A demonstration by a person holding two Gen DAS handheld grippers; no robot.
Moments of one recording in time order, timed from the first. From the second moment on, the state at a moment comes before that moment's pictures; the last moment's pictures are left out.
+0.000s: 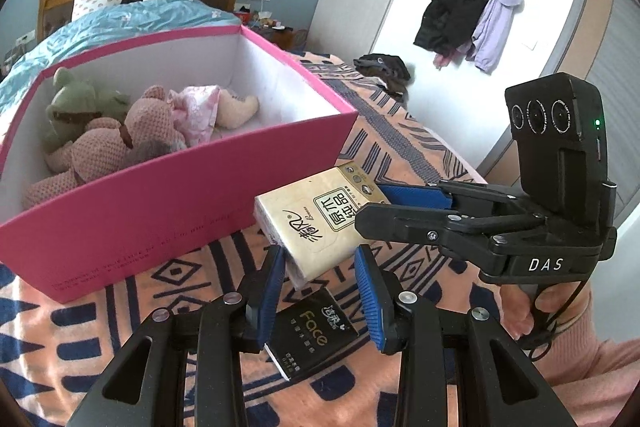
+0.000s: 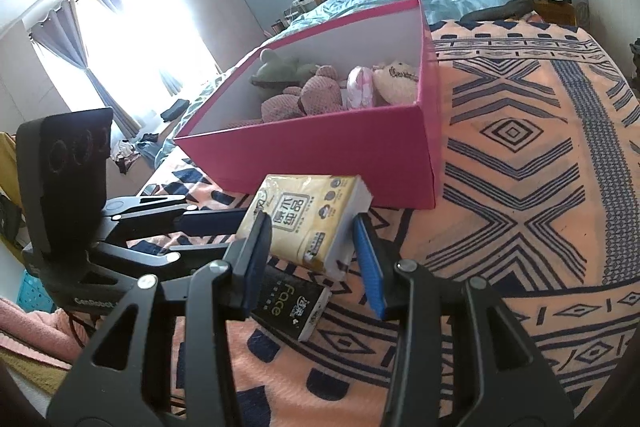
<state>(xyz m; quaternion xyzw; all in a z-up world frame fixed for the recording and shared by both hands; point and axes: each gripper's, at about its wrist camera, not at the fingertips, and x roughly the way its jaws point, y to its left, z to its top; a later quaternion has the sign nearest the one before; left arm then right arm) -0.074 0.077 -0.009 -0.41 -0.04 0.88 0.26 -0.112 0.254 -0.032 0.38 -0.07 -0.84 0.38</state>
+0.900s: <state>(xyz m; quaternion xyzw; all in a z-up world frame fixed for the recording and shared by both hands) -0.083 0.073 0.029 -0.36 -0.03 0.90 0.25 -0.113 0.252 0.008 0.34 -0.06 -0.85 0.40</state>
